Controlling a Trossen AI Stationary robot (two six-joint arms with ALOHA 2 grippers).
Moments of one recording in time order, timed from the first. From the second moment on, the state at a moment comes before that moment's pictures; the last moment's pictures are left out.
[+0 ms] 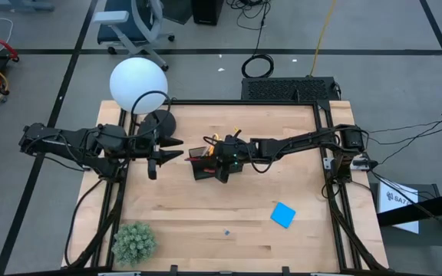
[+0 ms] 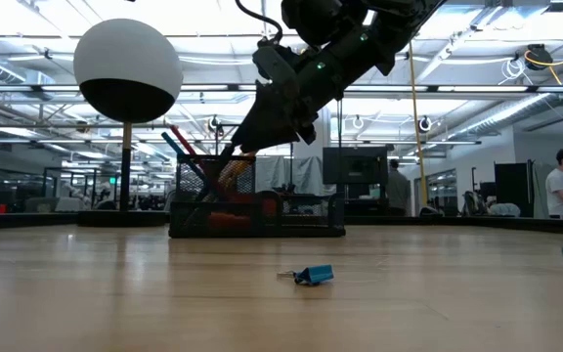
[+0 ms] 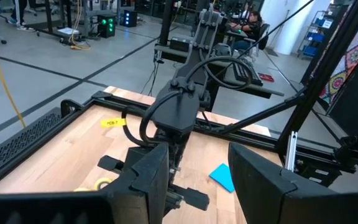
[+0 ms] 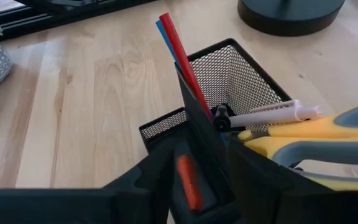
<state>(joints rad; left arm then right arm) -0.18 0.86 0.94 -0.23 -0.26 -0.28 -0.05 1.84 1.18 0.03 0.05 0.23</state>
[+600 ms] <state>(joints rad) -0.18 0.86 0.94 -0.23 -0.19 -0.26 0.00 1.84 1.18 0.07 -0.08 0.33</state>
